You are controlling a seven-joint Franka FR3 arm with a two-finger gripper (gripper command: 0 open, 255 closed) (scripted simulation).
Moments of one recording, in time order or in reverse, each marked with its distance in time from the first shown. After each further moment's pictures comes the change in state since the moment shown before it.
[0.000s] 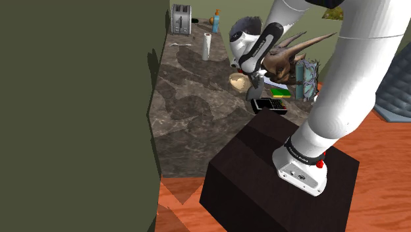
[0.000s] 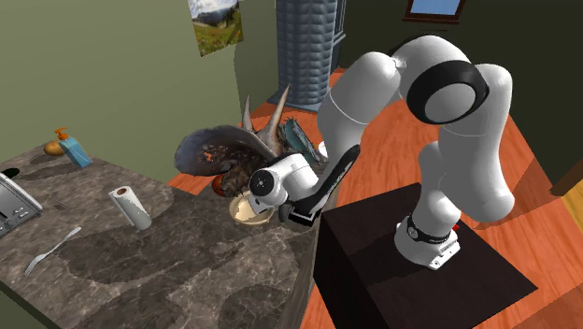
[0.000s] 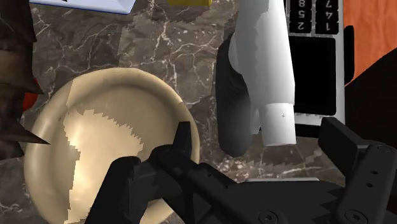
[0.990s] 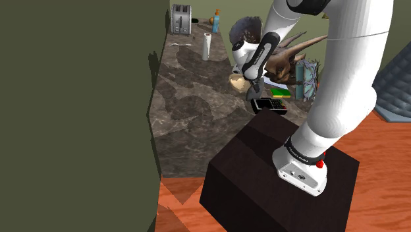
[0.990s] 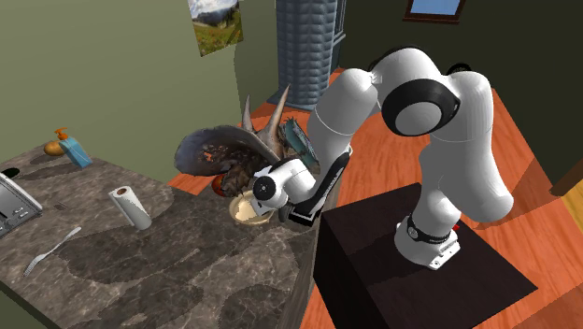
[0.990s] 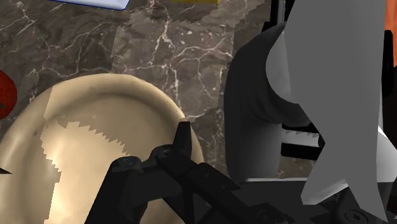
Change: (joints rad) arm -0.033 0.126 -0.030 0.037 -0.062 0.103 0.022
